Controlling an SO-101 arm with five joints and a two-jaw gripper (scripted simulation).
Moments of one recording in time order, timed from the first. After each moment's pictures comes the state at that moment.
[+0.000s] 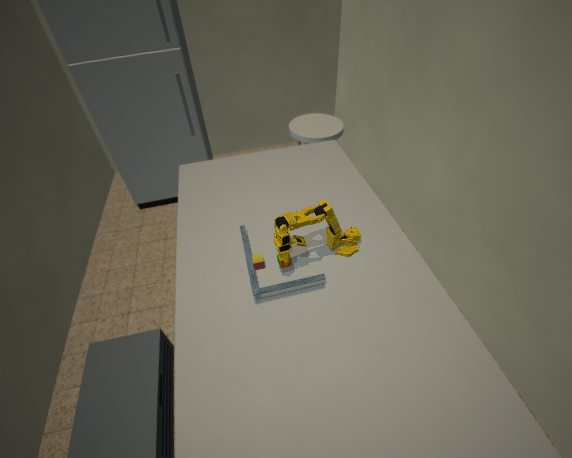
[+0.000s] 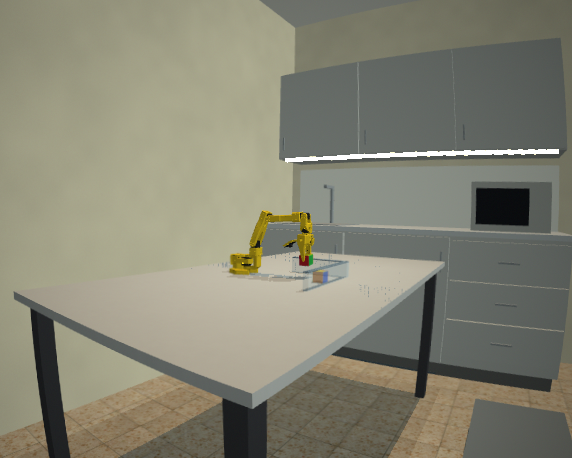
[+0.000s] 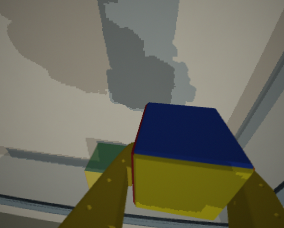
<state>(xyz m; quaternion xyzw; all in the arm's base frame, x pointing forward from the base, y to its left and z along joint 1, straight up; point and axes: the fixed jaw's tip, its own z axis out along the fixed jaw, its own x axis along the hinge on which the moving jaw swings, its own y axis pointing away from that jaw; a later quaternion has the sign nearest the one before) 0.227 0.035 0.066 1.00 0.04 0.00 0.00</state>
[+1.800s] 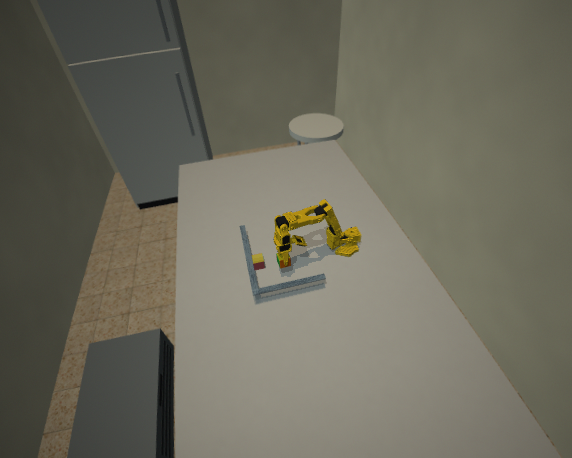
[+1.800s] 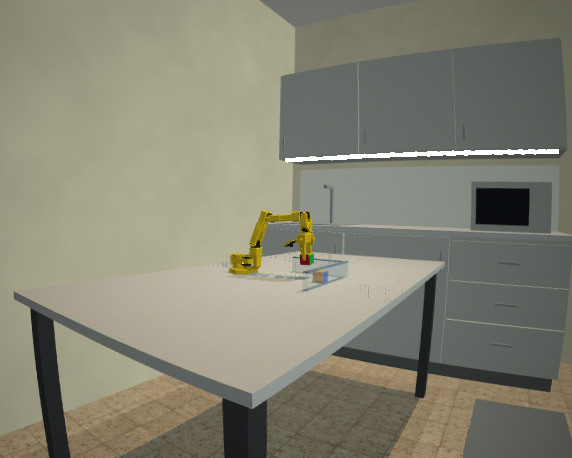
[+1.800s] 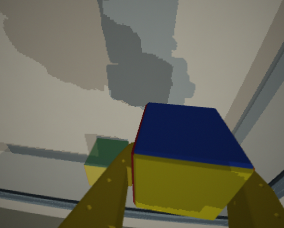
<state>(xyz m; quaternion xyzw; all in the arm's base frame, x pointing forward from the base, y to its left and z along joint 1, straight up) 0.229 0.037 0.069 1.00 0.04 0.01 0.00</state>
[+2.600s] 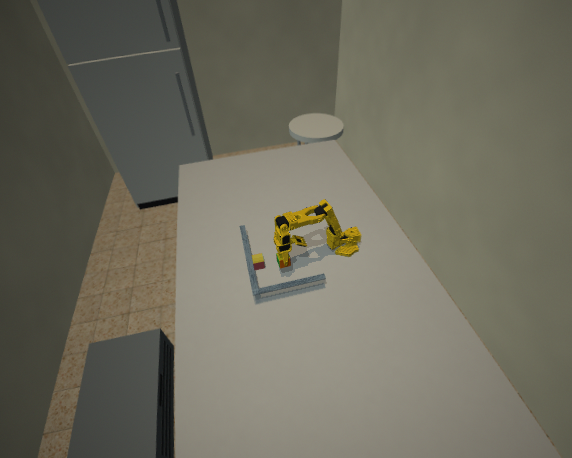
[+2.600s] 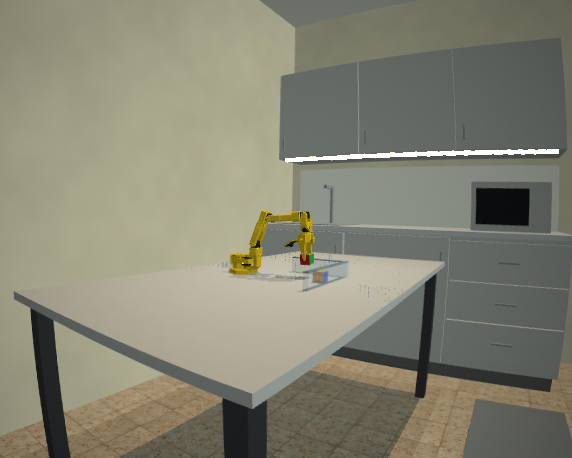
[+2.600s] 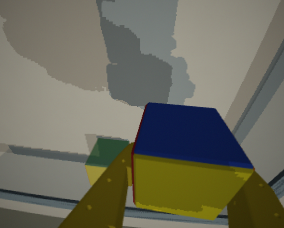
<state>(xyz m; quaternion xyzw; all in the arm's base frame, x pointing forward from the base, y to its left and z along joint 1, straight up) 0.229 0.037 0.069 1.00 0.03 0.01 0.00</state>
